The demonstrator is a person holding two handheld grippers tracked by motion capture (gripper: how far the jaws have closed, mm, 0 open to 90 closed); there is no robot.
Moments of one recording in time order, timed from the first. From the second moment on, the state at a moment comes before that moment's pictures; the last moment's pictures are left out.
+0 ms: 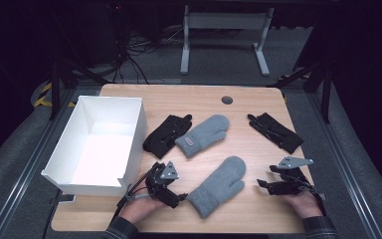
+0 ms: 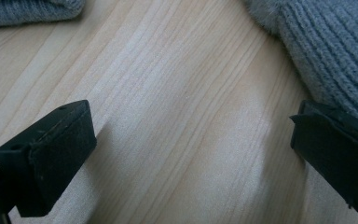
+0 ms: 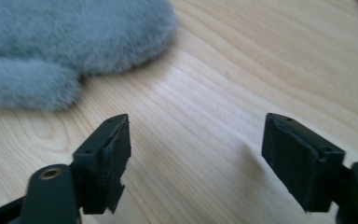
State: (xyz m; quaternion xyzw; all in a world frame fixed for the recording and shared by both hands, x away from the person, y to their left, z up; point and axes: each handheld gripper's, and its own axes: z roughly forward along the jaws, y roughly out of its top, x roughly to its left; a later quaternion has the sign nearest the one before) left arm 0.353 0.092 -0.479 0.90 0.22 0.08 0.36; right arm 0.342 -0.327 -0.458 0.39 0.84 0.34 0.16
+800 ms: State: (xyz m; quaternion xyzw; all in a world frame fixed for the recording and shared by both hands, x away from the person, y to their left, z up) left arm 0.357 0.091 -0.449 0.89 0.26 0.05 0.36; right arm 0.336 -0.330 -0.470 0.38 0.83 0.36 0.18
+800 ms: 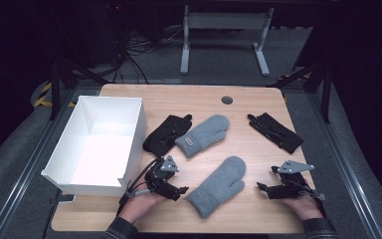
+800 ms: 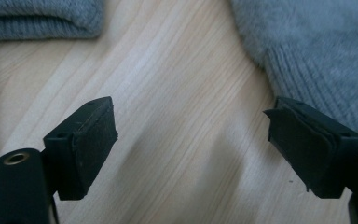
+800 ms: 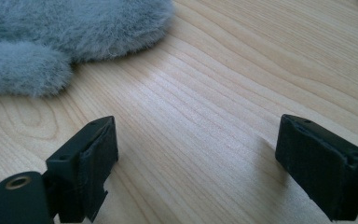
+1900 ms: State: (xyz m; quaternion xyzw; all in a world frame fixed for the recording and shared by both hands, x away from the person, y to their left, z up) left arm 0.436 0.052 -0.412 0.89 0.29 0.08 0.36; right arm 0.336 -0.330 -0.470 0.38 0.83 0.36 0.18
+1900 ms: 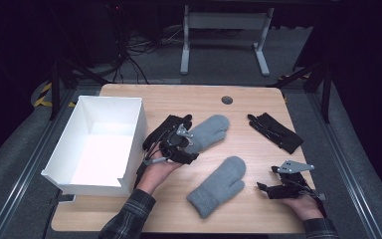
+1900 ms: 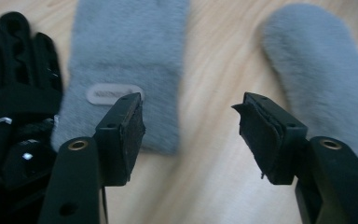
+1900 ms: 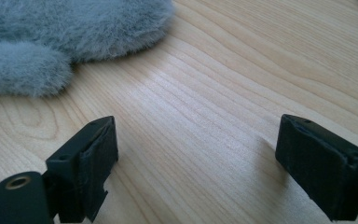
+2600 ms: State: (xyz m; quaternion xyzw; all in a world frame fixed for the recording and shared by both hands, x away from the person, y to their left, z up) left arm 0.507 0.028 -0.432 0.88 0.30 0.08 0.36; right arm 0.336 -0.330 -0.470 0.38 0.83 0.36 0.18
